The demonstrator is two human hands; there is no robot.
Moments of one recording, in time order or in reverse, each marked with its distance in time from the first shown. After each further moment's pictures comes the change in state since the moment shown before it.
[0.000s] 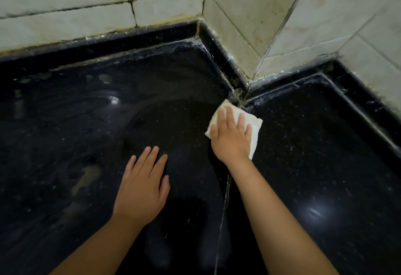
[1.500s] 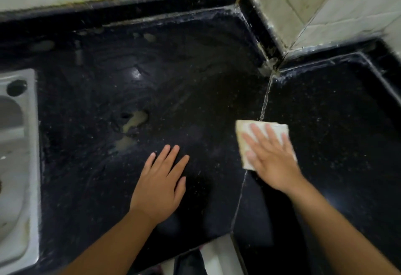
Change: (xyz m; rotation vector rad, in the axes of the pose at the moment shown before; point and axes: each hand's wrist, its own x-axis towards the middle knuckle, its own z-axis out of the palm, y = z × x) left_hand -0.108 -0.006 -0.008 -0.073 -0.096 0.002; right_hand -0.109 0.060 0.016 -0.347 -0.092 -0.441
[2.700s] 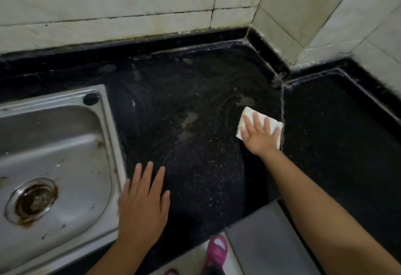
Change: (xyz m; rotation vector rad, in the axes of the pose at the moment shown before) left_hand -0.124 -0.110 -0.047 0.055 0.160 -0.201; right_hand 0.028 -0.137 -0.016 0.116 -0.086 0.431
